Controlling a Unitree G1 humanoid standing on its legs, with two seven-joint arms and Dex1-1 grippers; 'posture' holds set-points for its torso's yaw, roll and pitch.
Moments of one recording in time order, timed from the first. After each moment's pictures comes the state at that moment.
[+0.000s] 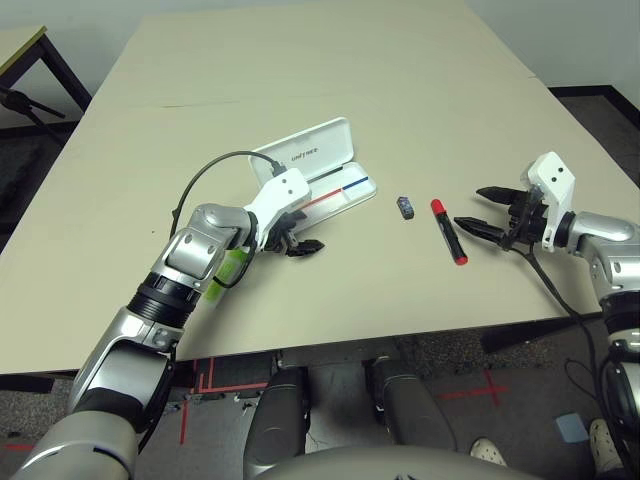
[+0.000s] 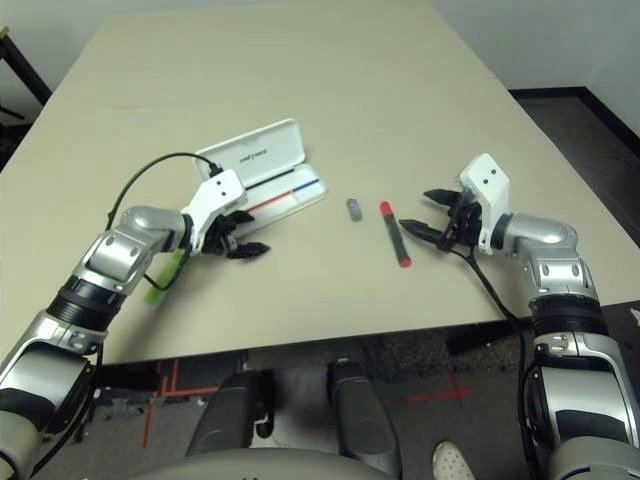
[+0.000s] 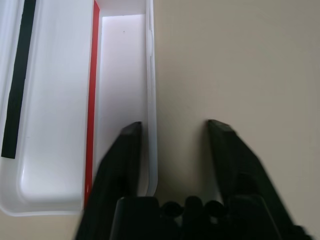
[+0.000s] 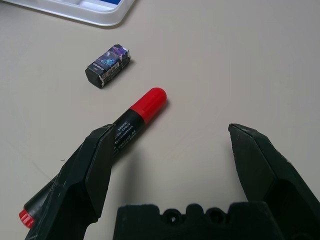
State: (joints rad) left arm -0.62 0.55 -0.33 0.14 -0.12 0.64 -0.92; right arm -0.50 -0.67 -0.09 0.55 0.19 0.07 1.06
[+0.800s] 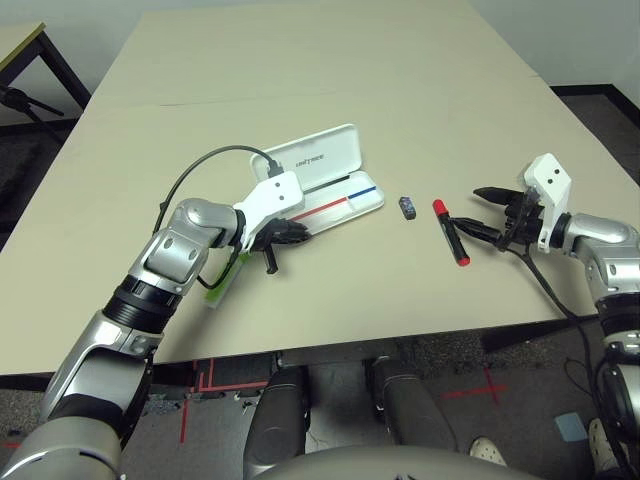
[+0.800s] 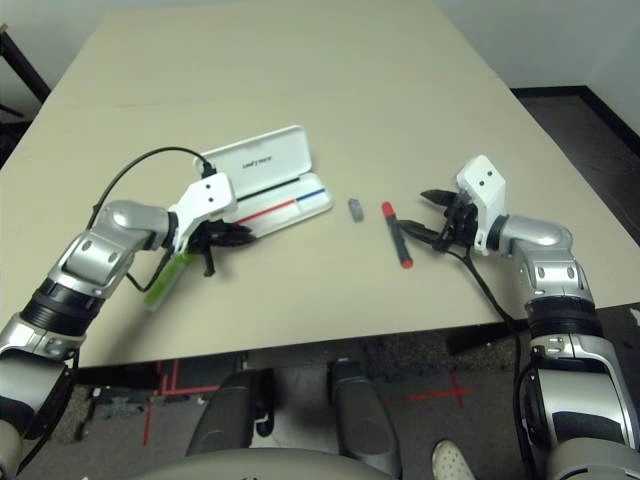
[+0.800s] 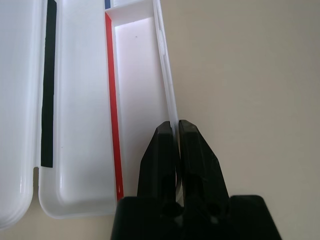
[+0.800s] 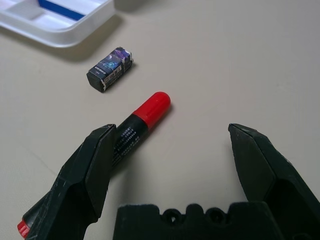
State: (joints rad) left arm -0.53 0.69 -0.33 -0.04 -0.11 0.45 -1.08; right arm -0.50 -0.66 -0.09 0.56 0.18 0.06 1.05
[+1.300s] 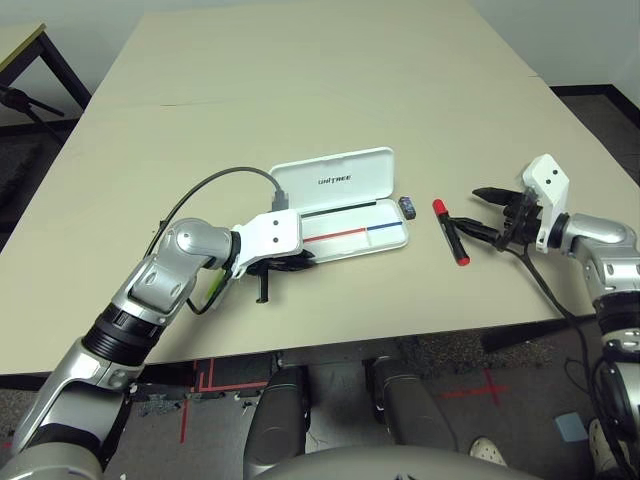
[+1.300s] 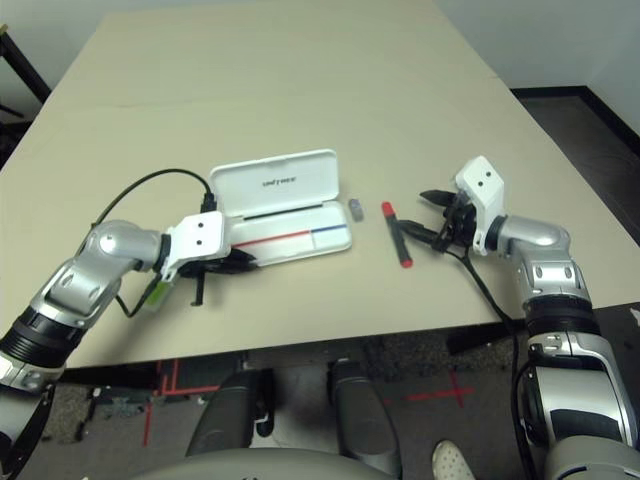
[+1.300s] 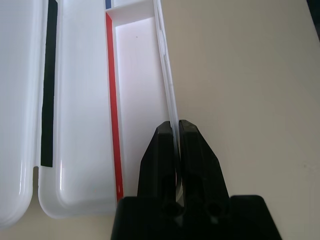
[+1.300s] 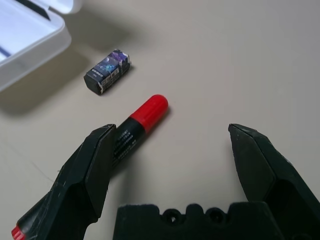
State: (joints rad) left arm -0.42 0.72 -0.33 -0.11 -0.12 0.28 -1.14; right arm -0.52 -0.65 -0.08 0.59 0.18 0.04 1.05
